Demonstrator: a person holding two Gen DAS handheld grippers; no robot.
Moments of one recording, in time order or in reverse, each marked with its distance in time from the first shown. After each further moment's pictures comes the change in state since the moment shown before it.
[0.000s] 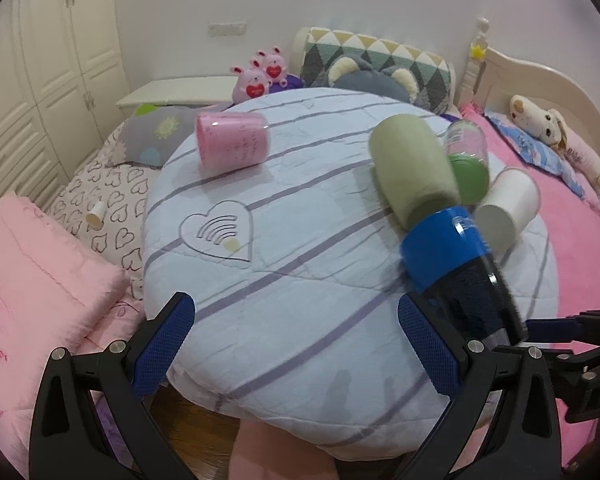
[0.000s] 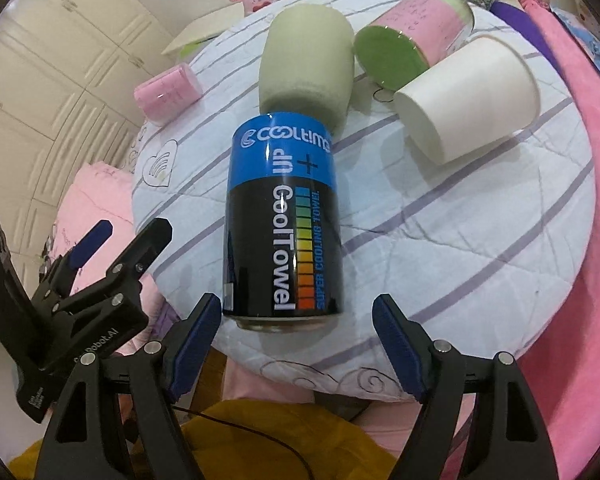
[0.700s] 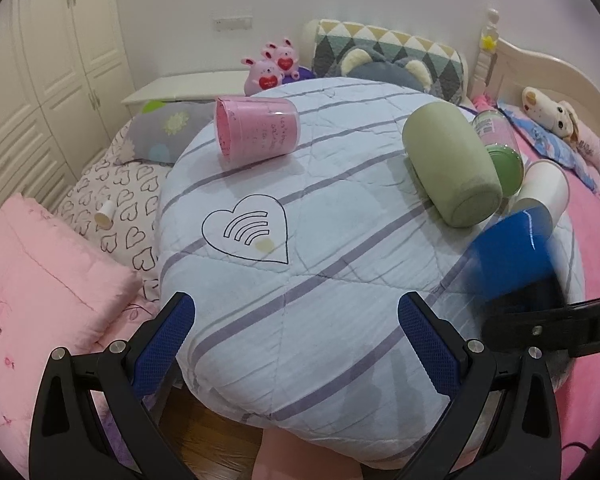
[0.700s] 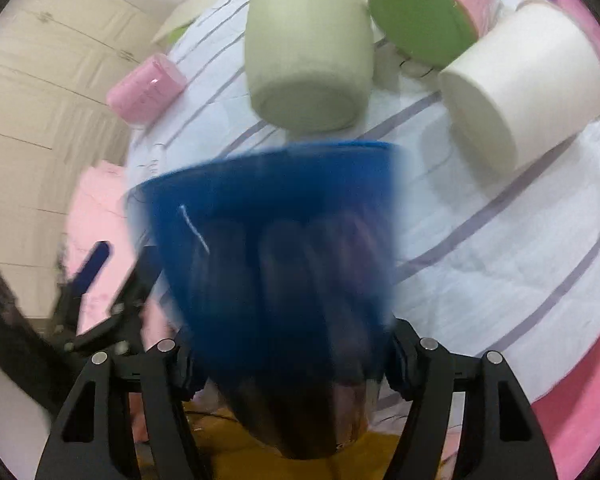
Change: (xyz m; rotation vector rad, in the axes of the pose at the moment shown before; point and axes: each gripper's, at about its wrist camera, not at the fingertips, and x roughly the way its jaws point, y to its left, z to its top) left arm 0.024 0.026 -0.001 0.022 0.016 0.049; right arm 0.057 0.000 0.026 0.132 0.107 0.051
